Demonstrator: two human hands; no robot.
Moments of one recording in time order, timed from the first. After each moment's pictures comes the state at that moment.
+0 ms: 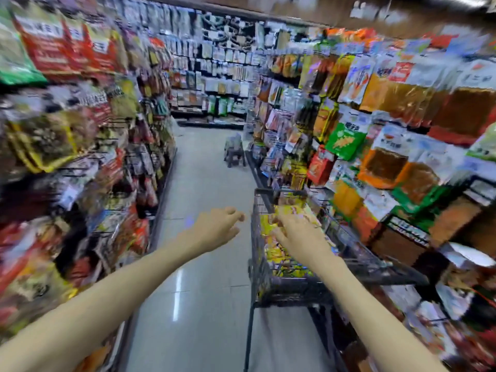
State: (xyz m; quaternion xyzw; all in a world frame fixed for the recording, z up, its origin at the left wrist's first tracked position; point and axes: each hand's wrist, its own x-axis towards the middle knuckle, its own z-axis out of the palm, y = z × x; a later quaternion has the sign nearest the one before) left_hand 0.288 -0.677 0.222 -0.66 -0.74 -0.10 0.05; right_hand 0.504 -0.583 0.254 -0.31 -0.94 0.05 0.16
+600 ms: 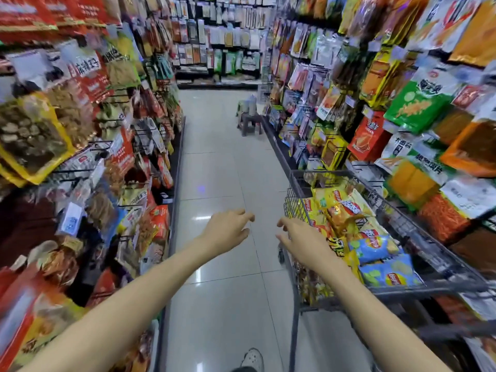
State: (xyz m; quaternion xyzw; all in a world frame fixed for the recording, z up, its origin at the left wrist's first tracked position) left_hand 0.069 -0.628 0.138 -0.63 -0.77 -0.07 -0.02; right_hand 0.261 -0.523 0.147 -0.34 -0.93 0.13 0.07
